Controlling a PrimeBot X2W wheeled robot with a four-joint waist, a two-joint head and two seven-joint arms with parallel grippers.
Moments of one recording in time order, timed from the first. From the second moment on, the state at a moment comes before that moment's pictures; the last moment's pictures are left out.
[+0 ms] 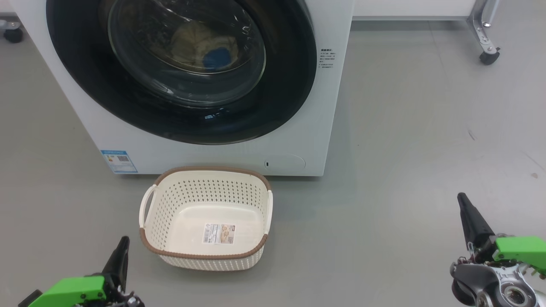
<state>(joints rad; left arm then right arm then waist) -0.06 0.05 0.06 0.27 -1.62 -0.12 0.10 -0.05 -0.05 -0.10 0.28 1.63 0.13 0.09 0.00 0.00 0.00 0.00</state>
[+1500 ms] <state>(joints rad) -0.06 0.05 0.07 0.27 -1.62 -0.12 0.10 -0.05 -0.05 -0.12 0.28 1.63 0.13 0.10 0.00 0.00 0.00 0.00</state>
